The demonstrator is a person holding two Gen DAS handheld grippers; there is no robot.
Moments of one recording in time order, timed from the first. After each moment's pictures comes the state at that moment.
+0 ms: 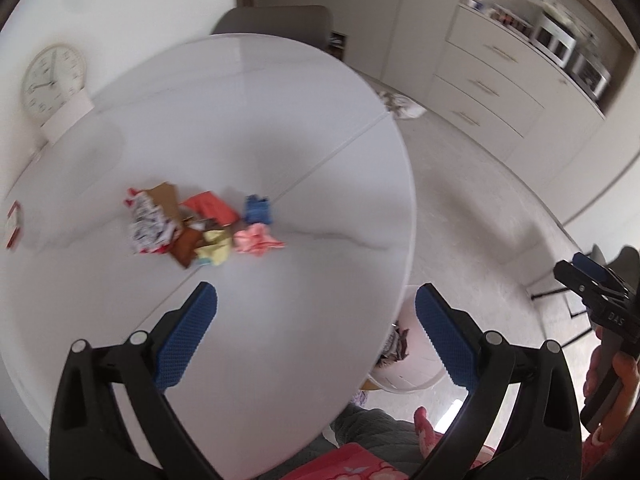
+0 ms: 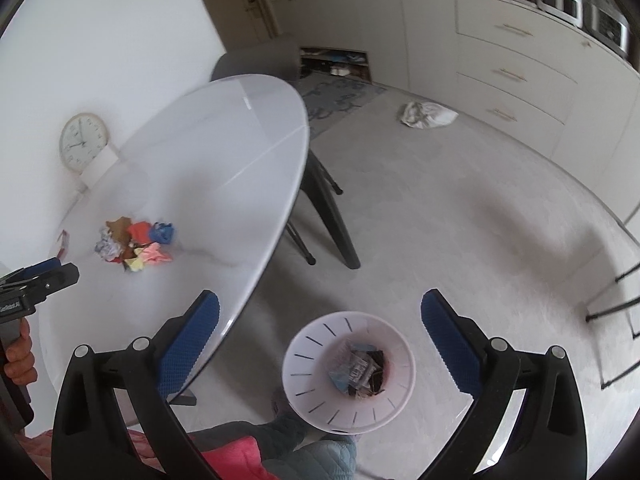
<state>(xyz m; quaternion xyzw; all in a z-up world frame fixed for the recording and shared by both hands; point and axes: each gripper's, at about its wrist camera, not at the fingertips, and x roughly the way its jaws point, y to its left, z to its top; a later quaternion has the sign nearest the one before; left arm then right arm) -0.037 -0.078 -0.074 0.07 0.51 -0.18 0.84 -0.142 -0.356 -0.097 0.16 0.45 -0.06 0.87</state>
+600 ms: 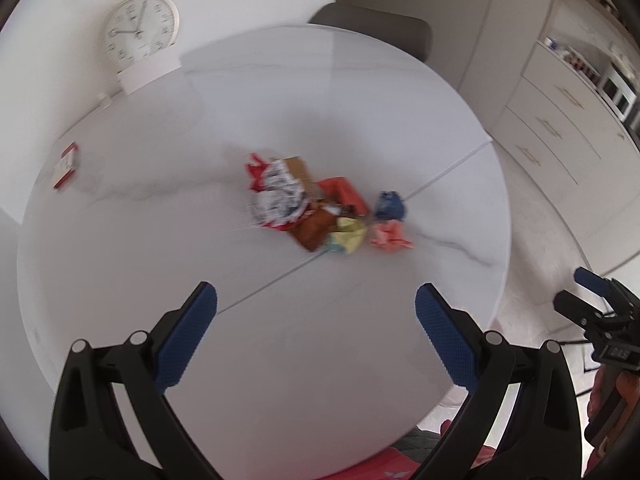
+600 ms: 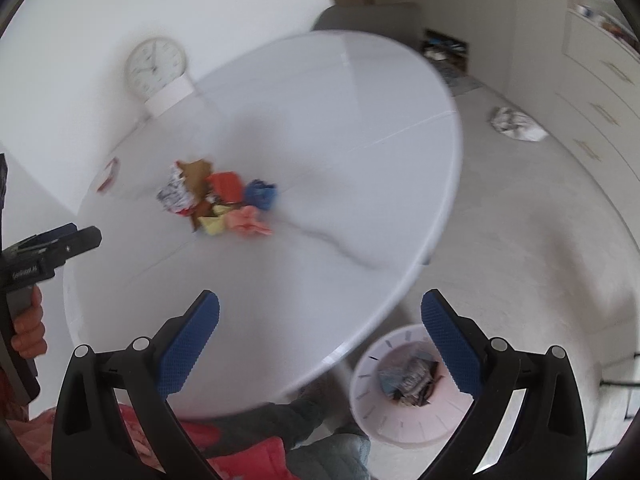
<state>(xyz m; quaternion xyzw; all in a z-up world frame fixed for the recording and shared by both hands) -0.019 0.043 -0.079 0.03 0.51 -0.07 0.86 -0.057 -0.232 -0.111 0.10 0.50 0.09 0.86</state>
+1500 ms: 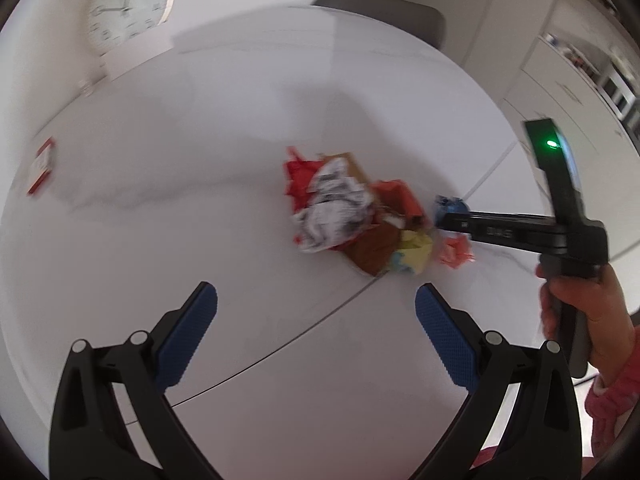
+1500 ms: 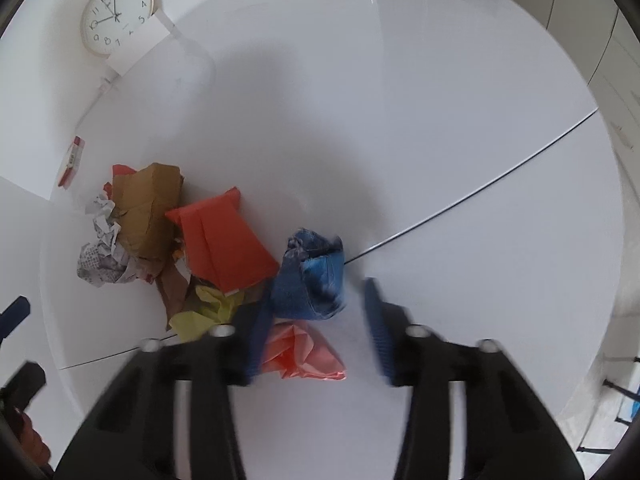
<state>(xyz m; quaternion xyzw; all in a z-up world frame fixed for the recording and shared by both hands) 0.044 0.094 -0.129 0.03 0.53 -0.11 0.84 0.104 -0.136 -0.213 0.10 0.60 0.10 0.79</state>
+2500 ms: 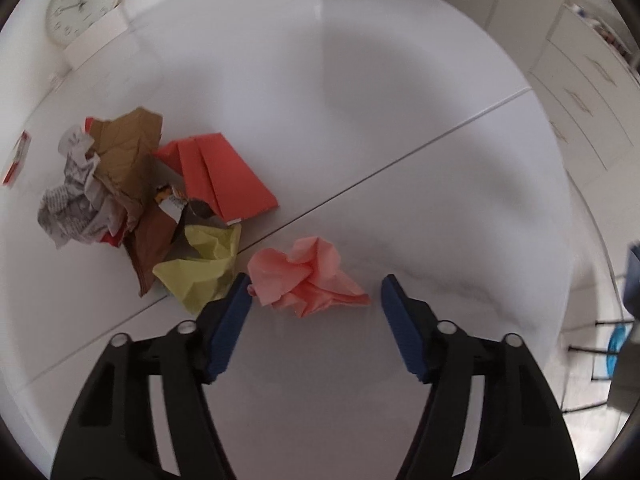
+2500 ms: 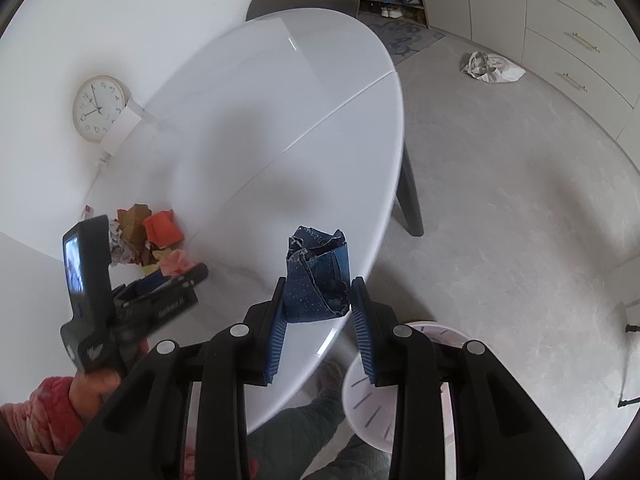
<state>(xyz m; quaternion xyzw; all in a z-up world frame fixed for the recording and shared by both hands) 0.072 -0.096 -0.225 0.04 0.57 -0.03 0.82 0.003 -0.323 -0.157 0.20 0.54 0.04 0.82</state>
